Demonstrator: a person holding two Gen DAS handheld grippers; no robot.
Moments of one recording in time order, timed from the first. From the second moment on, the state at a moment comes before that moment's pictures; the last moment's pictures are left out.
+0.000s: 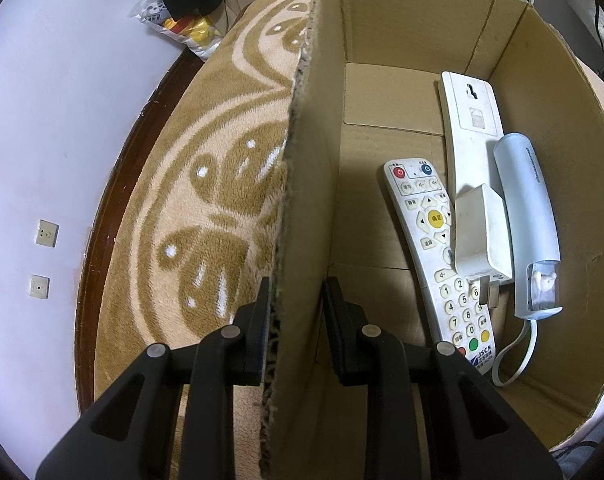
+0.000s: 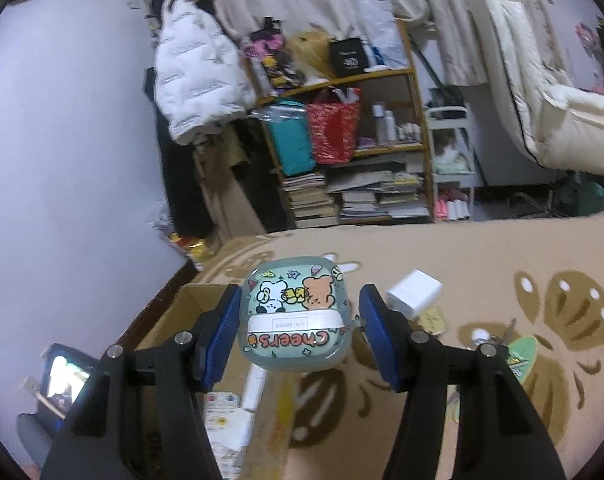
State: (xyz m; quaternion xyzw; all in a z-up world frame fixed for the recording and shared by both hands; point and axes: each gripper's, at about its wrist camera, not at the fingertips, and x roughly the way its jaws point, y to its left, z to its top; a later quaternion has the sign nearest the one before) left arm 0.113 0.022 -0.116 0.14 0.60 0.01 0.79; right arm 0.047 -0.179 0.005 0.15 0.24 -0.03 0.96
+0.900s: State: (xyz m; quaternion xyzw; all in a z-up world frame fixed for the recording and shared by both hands) left arm 0.117 0.031 -0.117 0.13 0.60 0.00 0.79; right arm 0.063 -0.112 -0.042 0.14 0.32 0.10 0.93
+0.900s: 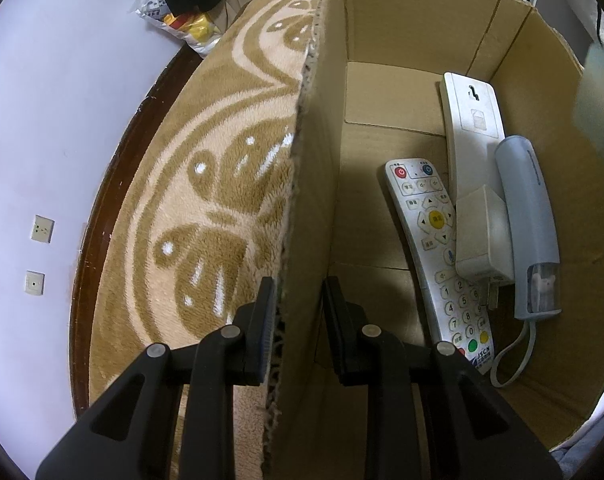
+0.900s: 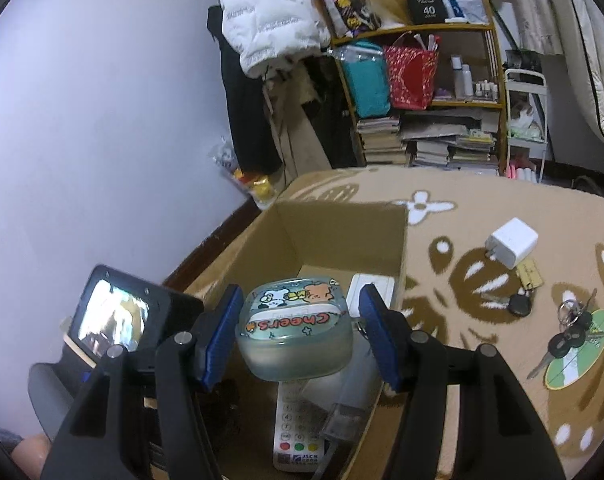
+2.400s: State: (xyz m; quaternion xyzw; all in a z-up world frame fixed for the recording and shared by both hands) left arm 0.121 0.029 -0.124 0.12 0.61 -0.01 0.78; right arm 0.118 -0.219 -0.048 0.11 0.30 -0.04 0.95
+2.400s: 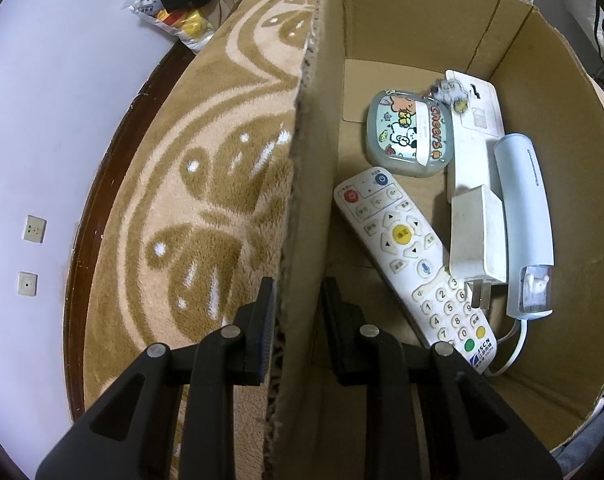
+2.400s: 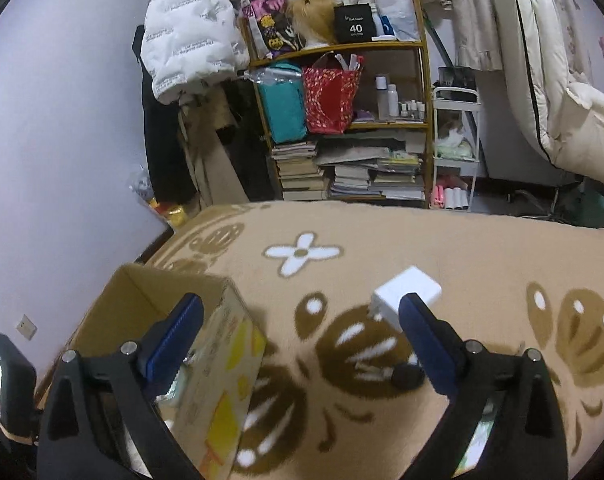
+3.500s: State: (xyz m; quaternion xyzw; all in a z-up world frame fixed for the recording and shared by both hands) left arm 0.118 0.025 -0.119 0.13 0.61 0.00 0.79; right arm 0.227 -0.313 -0.147 0.14 0.45 -0.10 0.88
